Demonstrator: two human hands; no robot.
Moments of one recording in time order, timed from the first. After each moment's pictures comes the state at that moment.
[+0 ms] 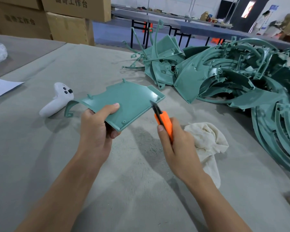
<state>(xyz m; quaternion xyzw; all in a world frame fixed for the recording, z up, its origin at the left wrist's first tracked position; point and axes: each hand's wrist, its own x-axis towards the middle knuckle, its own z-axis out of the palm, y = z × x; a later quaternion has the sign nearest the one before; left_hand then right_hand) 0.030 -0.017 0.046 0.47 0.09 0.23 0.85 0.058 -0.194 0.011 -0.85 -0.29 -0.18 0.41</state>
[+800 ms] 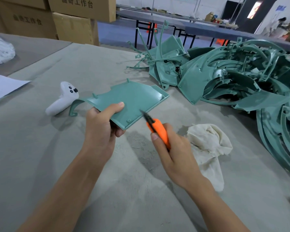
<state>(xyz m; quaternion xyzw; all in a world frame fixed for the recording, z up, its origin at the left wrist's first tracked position) 0.030 -0.015 0.048 0.48 0.08 0.23 0.84 0.049 -0.186 0.011 -0.82 -0.35 -0.15 0.42</state>
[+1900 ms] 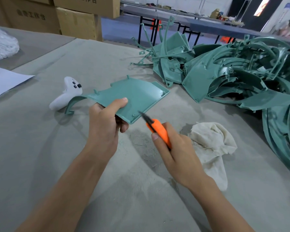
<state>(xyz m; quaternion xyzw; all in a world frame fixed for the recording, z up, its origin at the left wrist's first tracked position) 0.031 -0.015 0.045 0.50 0.10 0.26 0.82 0.046 -0.185 0.014 -0.84 -0.37 -0.12 0.38</state>
